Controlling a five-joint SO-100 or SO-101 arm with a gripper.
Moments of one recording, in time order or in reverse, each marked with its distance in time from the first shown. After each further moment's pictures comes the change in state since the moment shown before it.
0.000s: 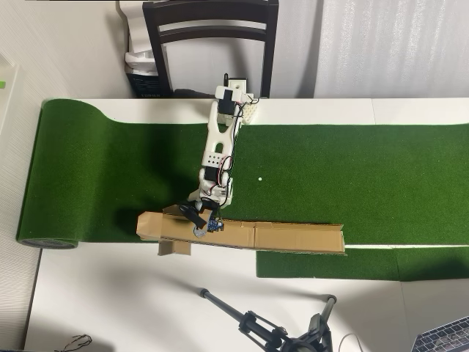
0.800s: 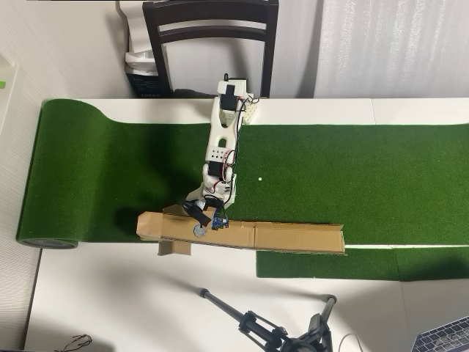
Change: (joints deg) arm -1.8 4.6 0.7 0.0 -0.1
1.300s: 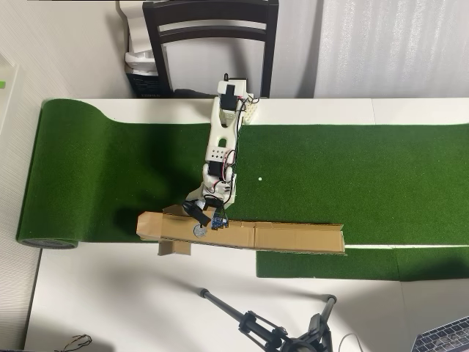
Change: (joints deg) arm 0.0 0.0 0.0 0.0 0.0
